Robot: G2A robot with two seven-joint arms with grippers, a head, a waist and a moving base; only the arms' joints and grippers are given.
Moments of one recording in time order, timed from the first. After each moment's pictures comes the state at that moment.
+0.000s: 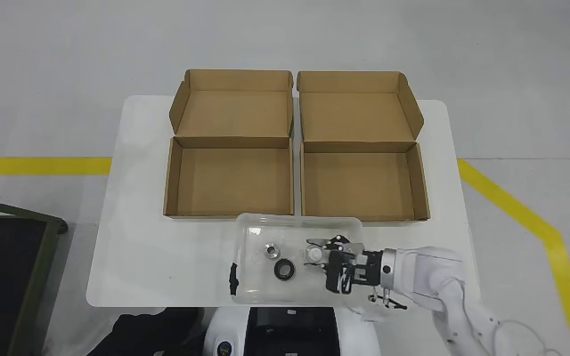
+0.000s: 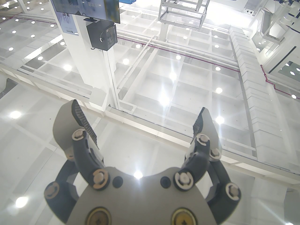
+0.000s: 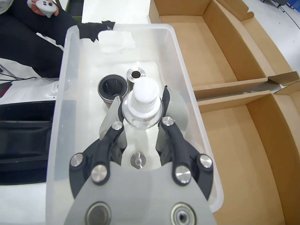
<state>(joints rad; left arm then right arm) -0.37 -0.34 -0.25 -1.16 3.07 0.41 0.06 -1.50 -1.10 1.29 -2.03 -1.49 -0.98 0.17</state>
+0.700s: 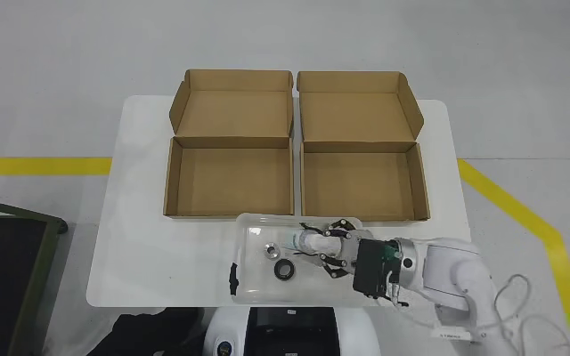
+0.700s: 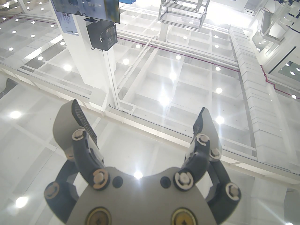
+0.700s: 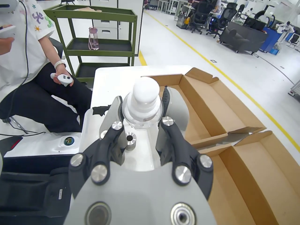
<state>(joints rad) -0.37 -0.34 -0.25 -1.16 3.07 0.41 0.06 -1.43 -1.09 1.31 -2.13 -1.17 -0.92 0.08</state>
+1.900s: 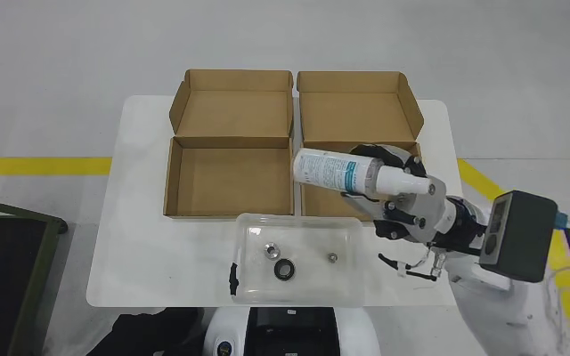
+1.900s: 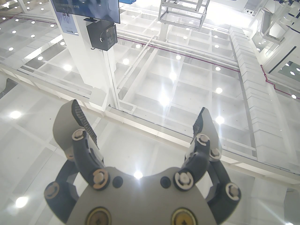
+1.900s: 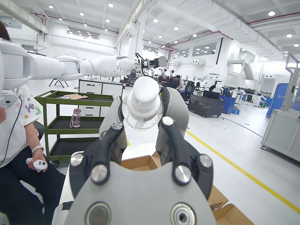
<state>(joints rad) -0.37 -0.34 -0.25 -1.16 3.07 0.41 0.06 -1.23 -1.11 1.37 -2.20 -0.89 -0.74 -0.13</state>
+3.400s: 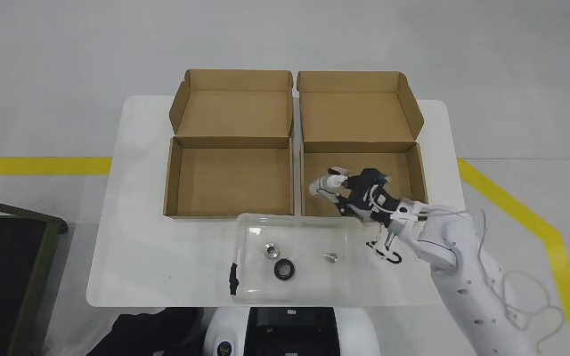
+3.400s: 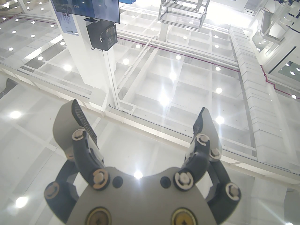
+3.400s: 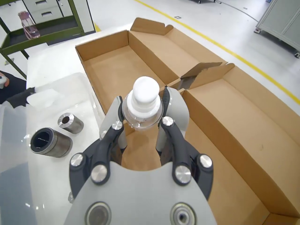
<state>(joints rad) -0.37 -0.34 -0.25 -1.16 3.07 0.41 0.06 -1.23 -1.11 1.27 -1.79 -1.15 -0.68 0.27</state>
